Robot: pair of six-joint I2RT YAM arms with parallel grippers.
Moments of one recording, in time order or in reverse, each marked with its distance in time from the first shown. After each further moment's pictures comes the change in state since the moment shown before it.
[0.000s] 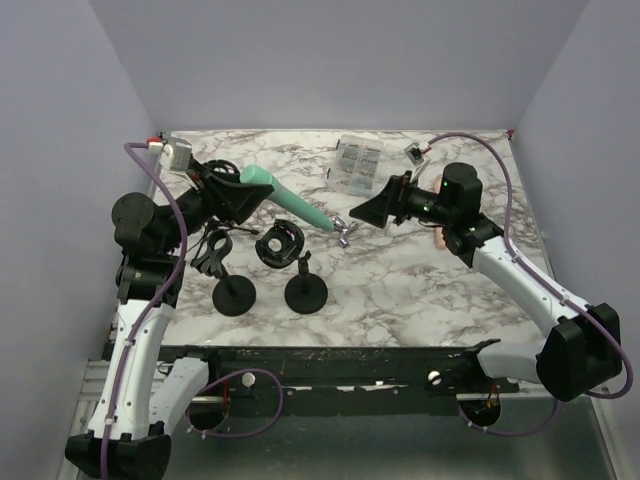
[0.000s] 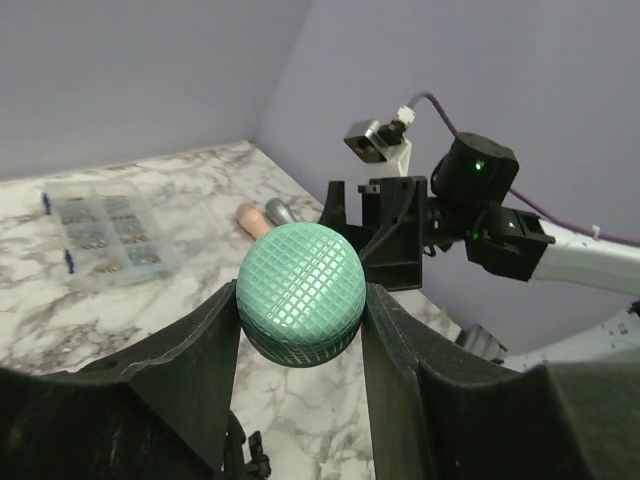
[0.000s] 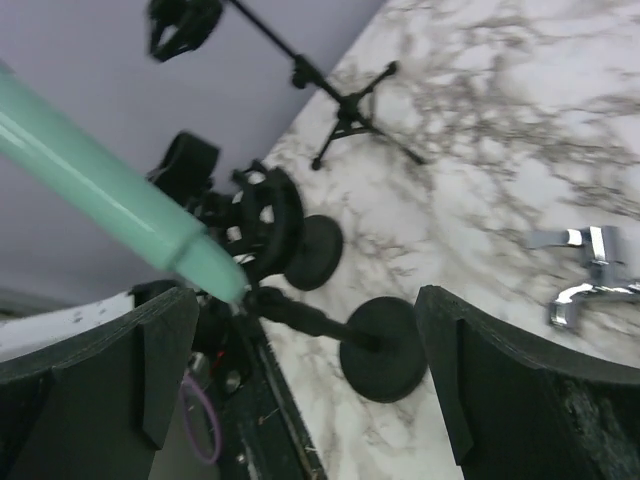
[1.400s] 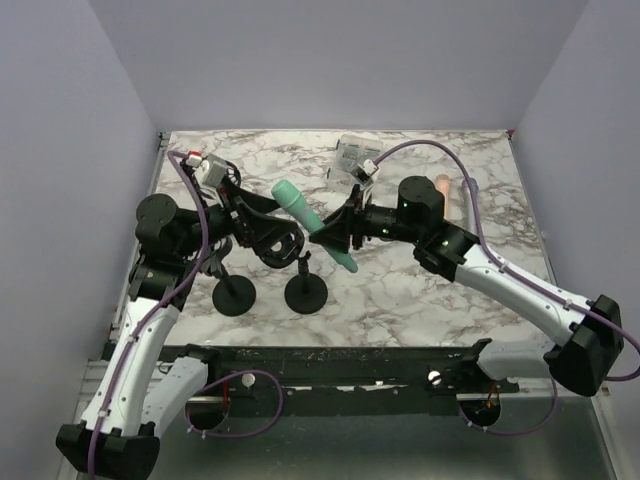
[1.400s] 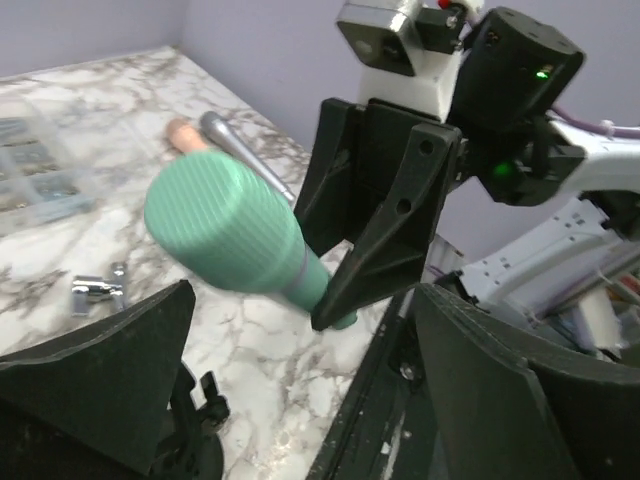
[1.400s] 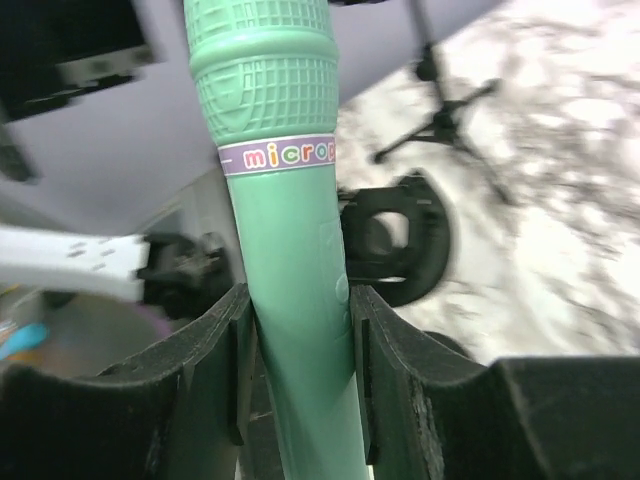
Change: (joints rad) left arm -0.121 0.029 -0.115 0.008 0.196 0.047; right arm 0.393 0.005 0.092 0.027 0.094 -0.166
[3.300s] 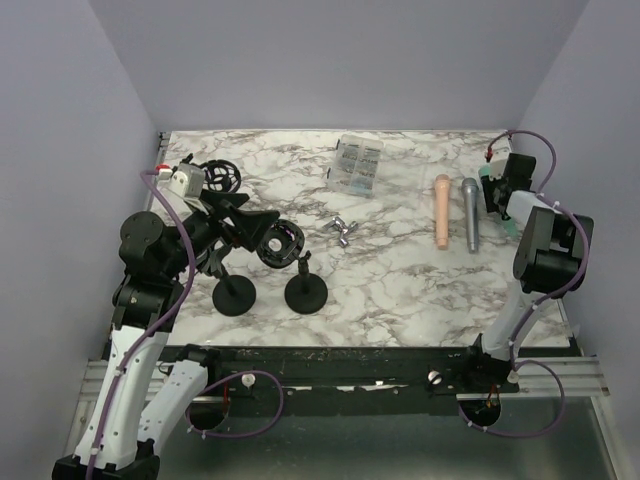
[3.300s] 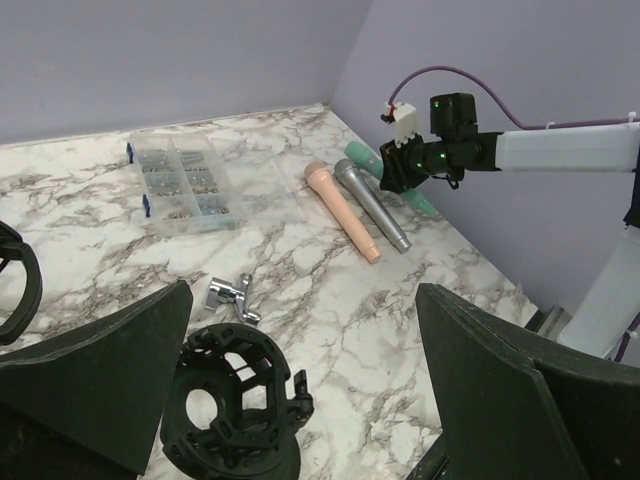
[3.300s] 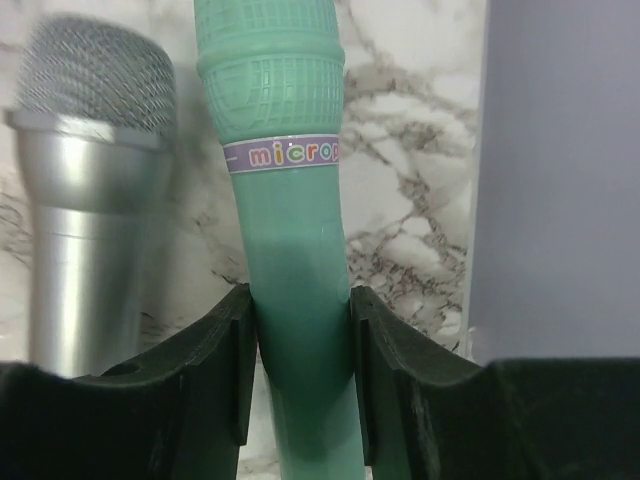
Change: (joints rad) left arm 0.002 -0.150 0.043 -0.253 -0.383 0.176; right arm -1.016 0.625 0.182 -0.168 0.657 -0.849
